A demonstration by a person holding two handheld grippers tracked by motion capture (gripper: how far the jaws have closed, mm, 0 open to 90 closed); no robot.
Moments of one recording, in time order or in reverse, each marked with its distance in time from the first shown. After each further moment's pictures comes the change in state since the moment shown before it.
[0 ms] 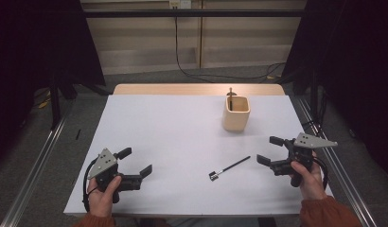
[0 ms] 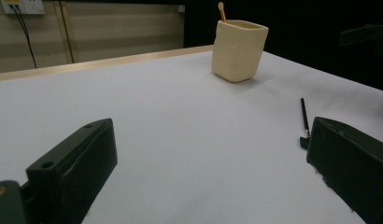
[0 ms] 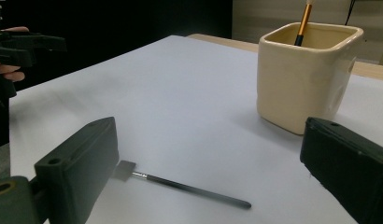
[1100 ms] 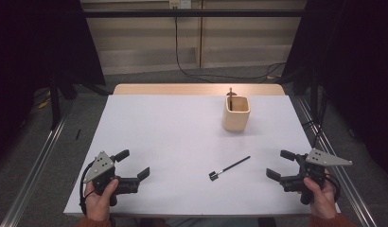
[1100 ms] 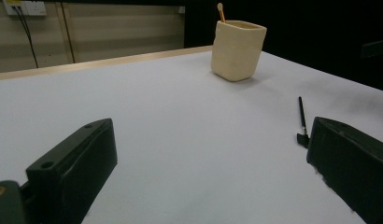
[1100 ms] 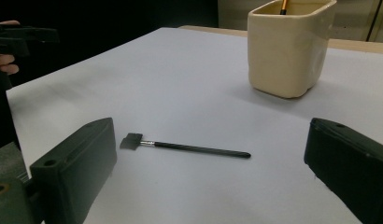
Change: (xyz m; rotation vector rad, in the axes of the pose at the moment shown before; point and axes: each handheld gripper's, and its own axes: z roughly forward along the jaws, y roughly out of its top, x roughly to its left) left arm -0.001 -0.003 -0.008 -0.004 0.003 -0.005; right arm 0.017 -0.025 -0.034 0.010 -0.063 0.044
